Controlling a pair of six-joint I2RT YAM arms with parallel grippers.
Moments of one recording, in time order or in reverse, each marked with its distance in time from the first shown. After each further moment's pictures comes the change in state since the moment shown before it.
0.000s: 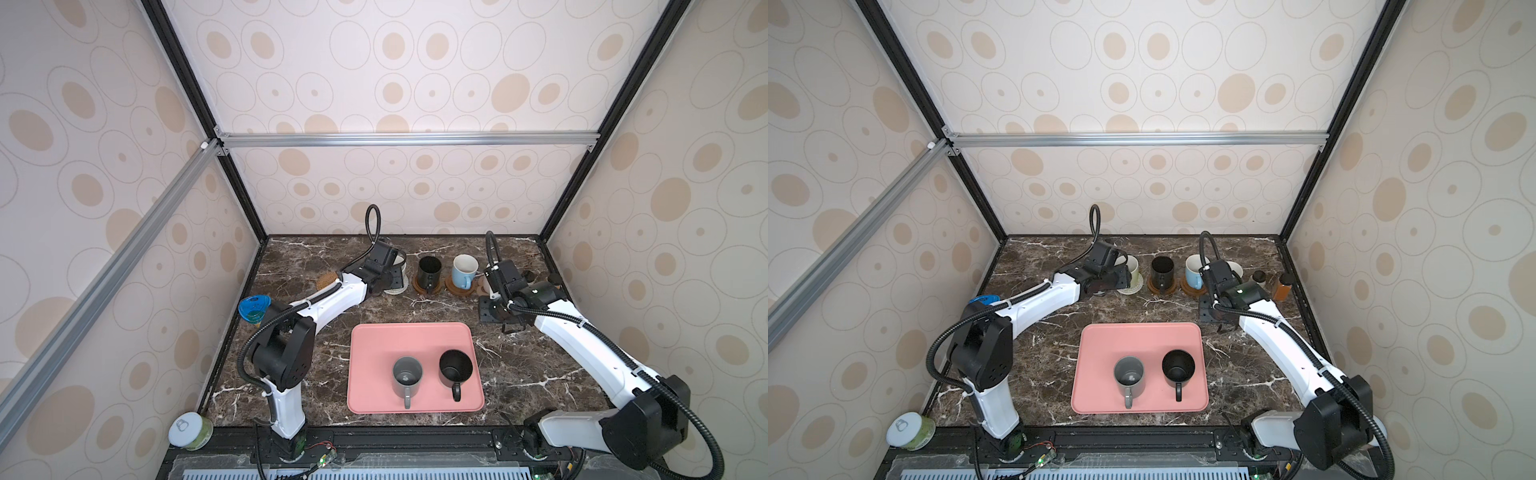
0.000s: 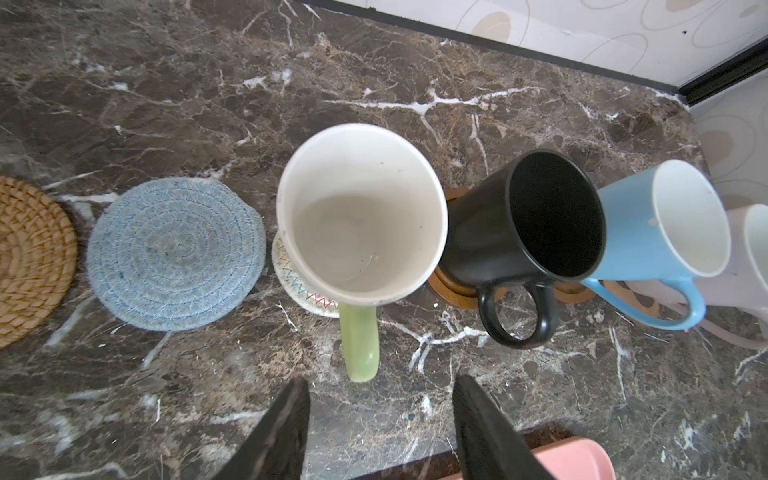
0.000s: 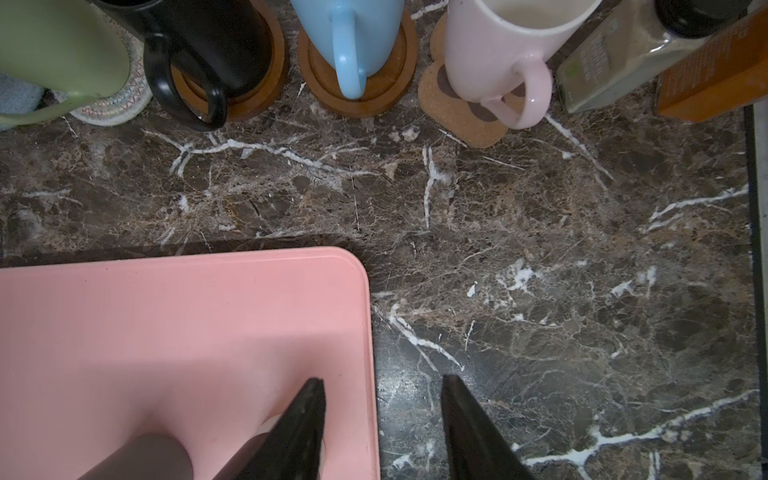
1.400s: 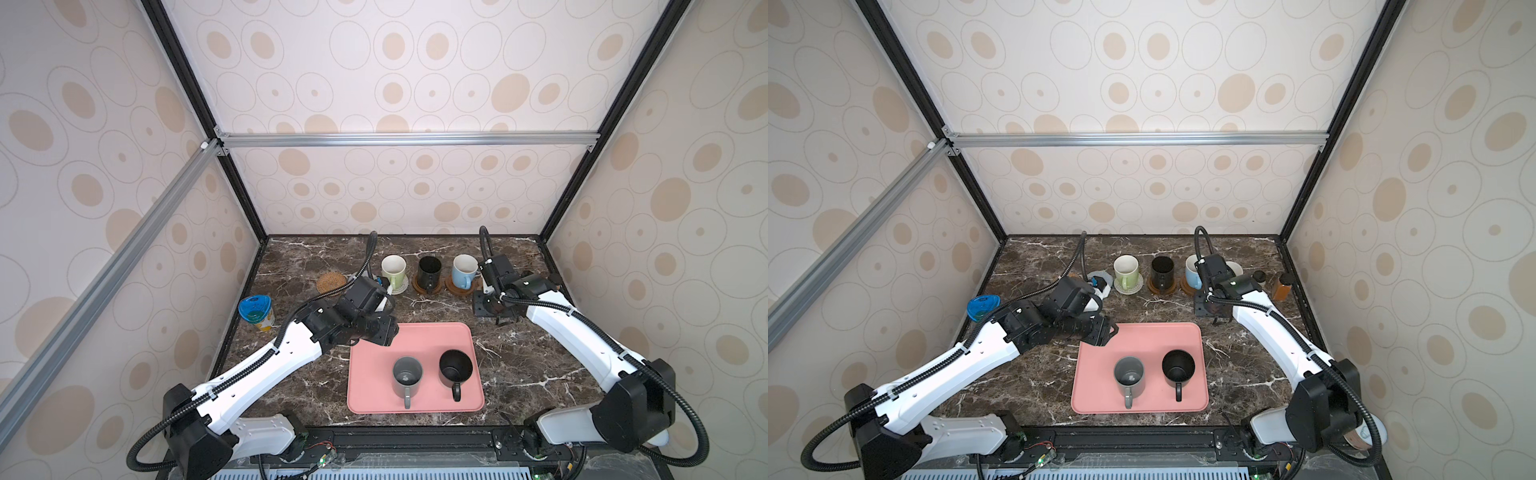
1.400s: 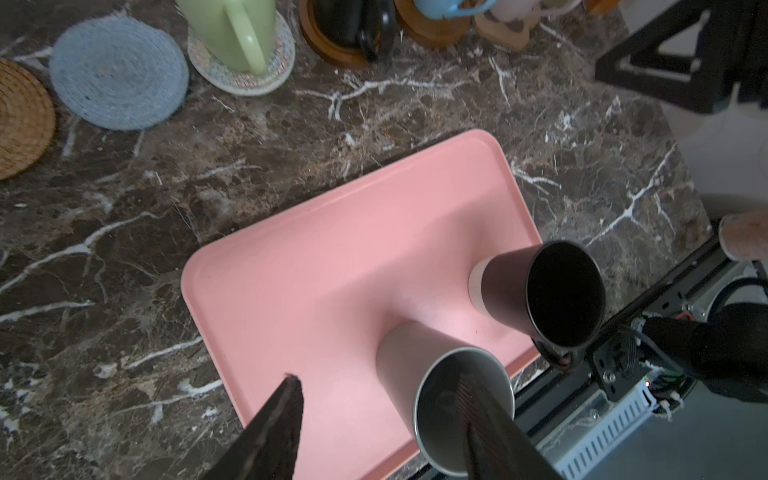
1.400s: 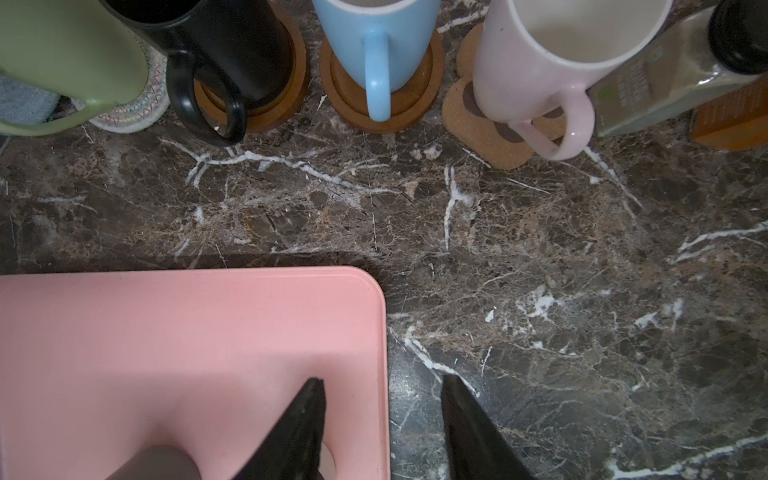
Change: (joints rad) left arm -0.260 -0.570 -0.221 -0.507 0.113 0.138; right arm -0.004 0.096 0.058 0.035 -0.035 -0.037
